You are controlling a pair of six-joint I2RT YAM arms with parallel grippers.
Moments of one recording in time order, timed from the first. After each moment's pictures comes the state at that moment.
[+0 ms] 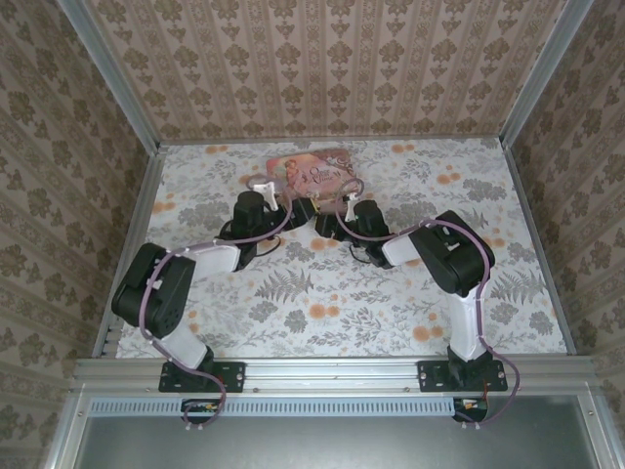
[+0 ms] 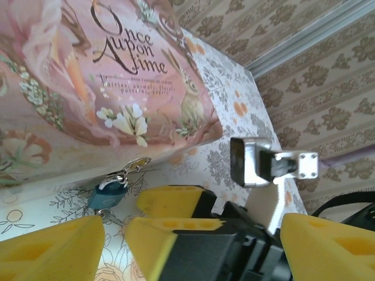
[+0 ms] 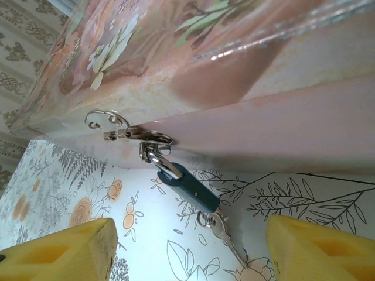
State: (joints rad) left arm -0.49 1.62 0.75 0.53 0.39 -0.78; right arm 0.50 2.04 0.92 0.68 -0.22 0.63
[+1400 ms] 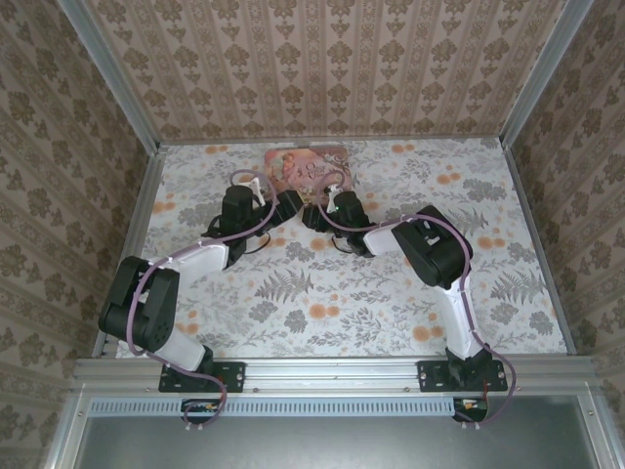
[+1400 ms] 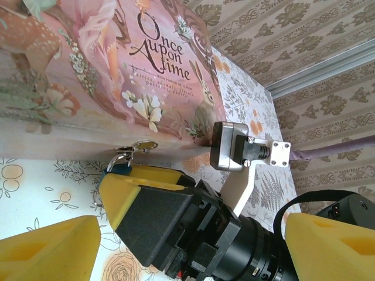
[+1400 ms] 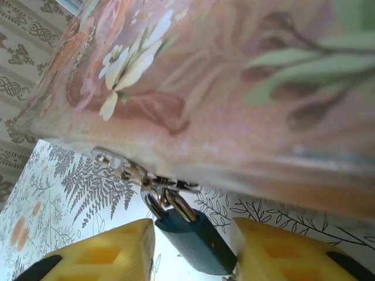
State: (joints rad) left arm -0.43 1.53 0.77 0.36 0.36 -0.84; right arm 0.55 2.19 1.16 0.61 -0.22 0.65
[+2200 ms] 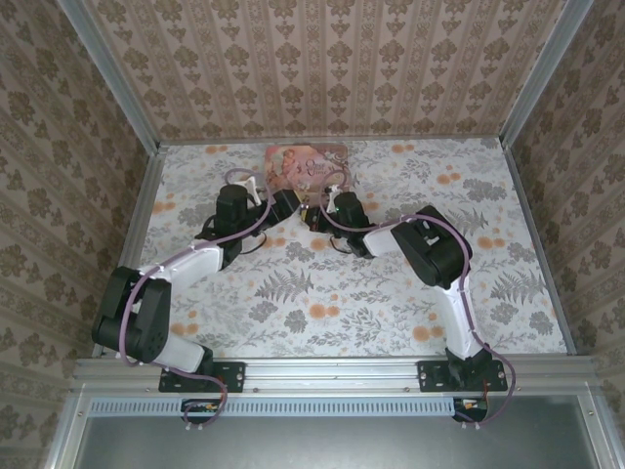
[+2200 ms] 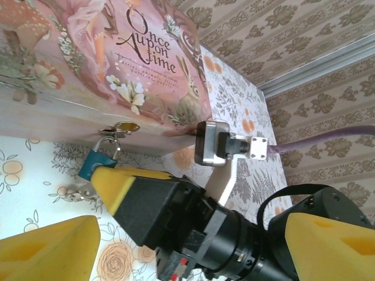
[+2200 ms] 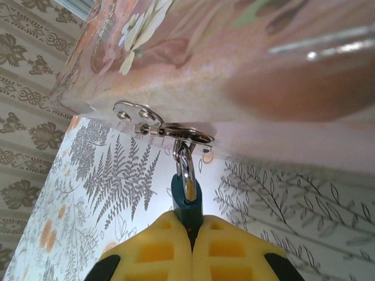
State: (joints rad) left arm -0.42 1.46 0.76 0.30 0.39 -0.83; right arm 0.55 2.19 1.14 0.64 -0.26 0.74
